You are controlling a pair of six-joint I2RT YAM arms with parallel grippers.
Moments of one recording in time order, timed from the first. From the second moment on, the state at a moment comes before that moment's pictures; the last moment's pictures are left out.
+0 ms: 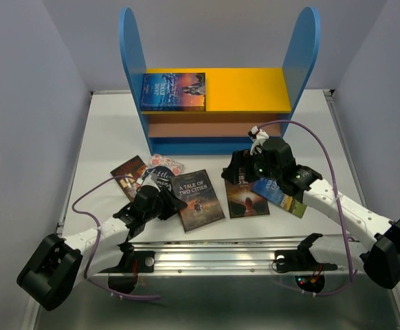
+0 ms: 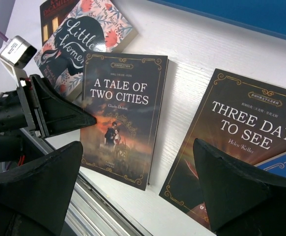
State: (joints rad) left arm -0.60 0.98 0.15 0.18 0.10 -1.10; right arm 0.62 1.13 0.83 -0.23 -0.21 0.45
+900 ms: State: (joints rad) left arm -0.61 0.41 0.23 -0.12 0.10 -1.02; right arm 0.62 1.00 0.80 -0.22 0.01 0.48
